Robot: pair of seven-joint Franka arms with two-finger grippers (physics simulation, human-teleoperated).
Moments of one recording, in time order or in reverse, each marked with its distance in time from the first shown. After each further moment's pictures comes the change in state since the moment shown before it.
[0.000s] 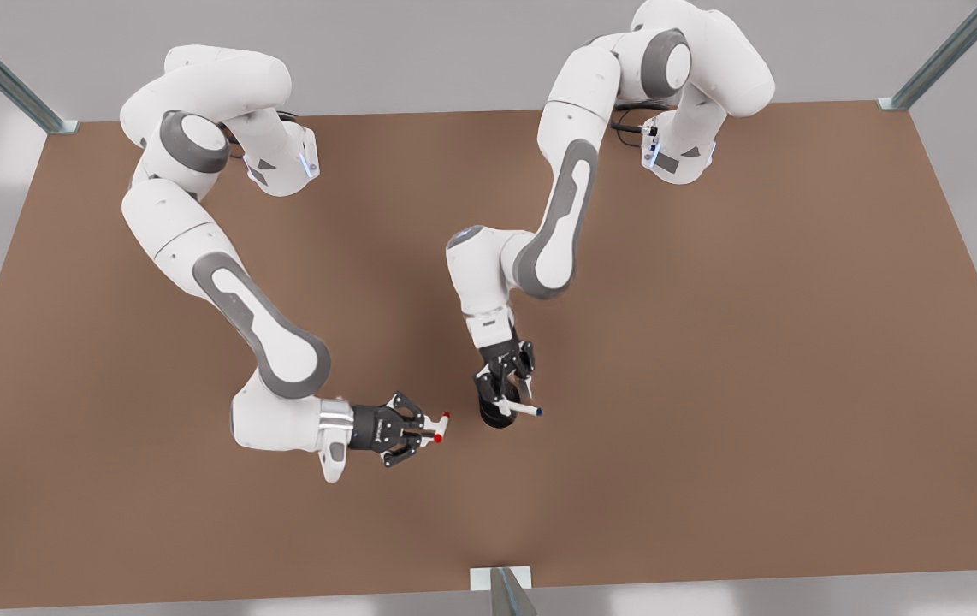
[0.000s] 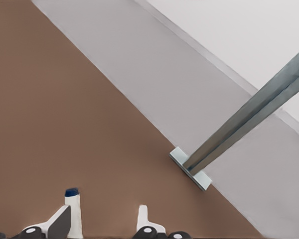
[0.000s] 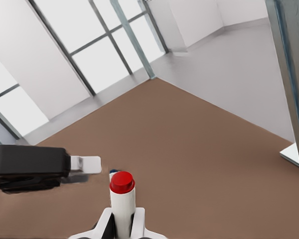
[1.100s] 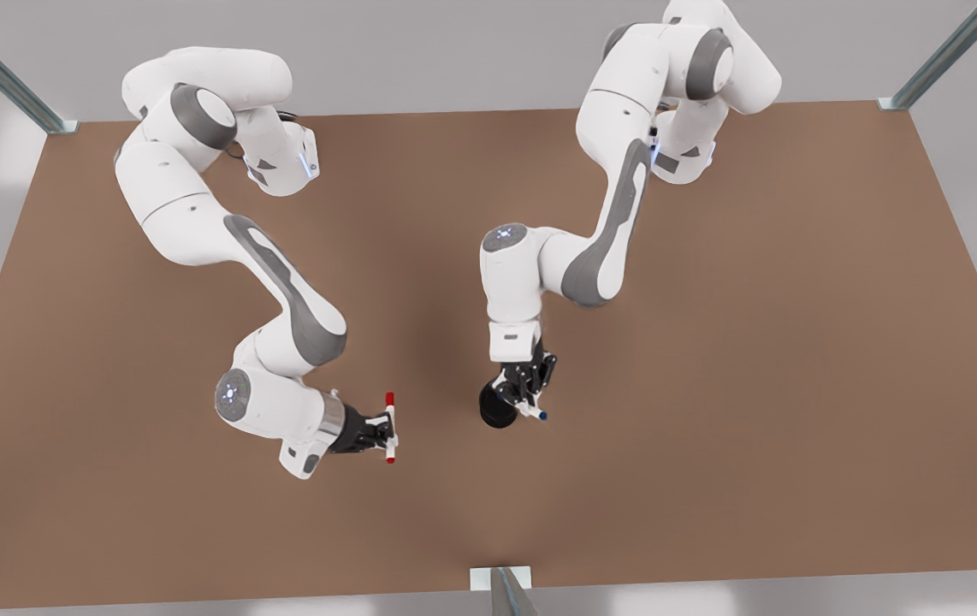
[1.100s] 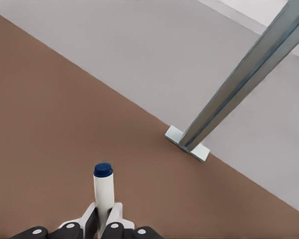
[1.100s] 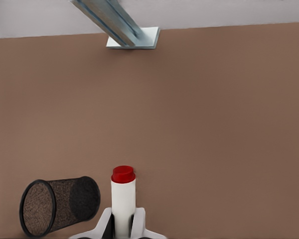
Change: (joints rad) left arm 0.230 -0.124 -0.222 0.025 -0.102 -0.024 0.502; right arm 0.073 -0.179 -0.169 -0.002 -0.638 -0.089 1.317
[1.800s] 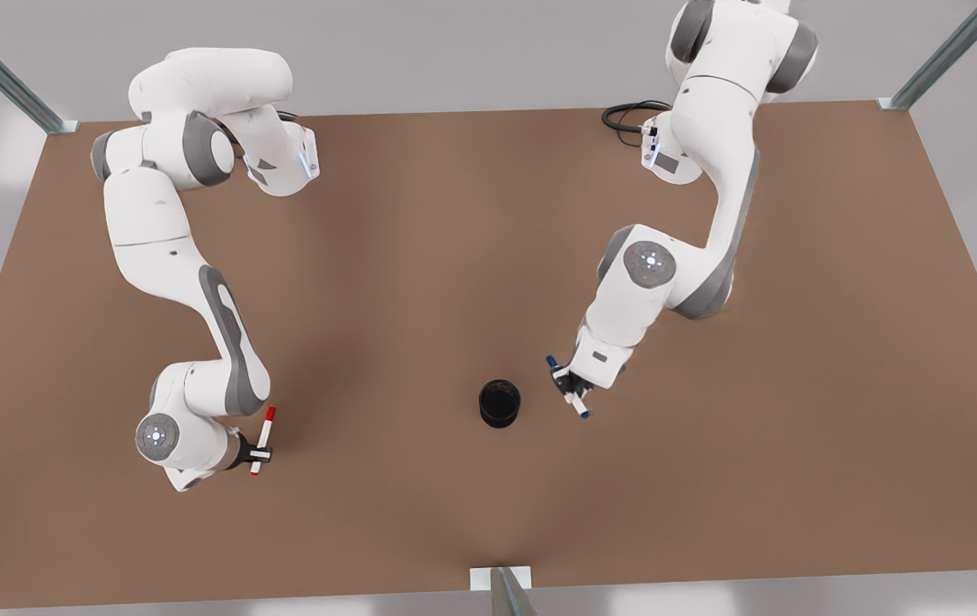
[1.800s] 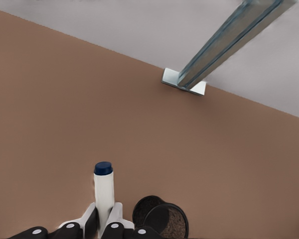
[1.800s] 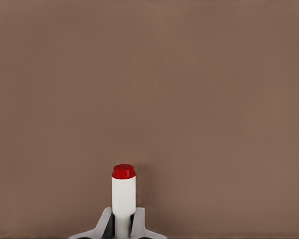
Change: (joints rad) left arm 0.505 -0.220 -0.489 -0.072 -0.284 -0.097 0.735; right arm 0.064 0.016 -0.555 -0.067 0.003 -0.073 0.125
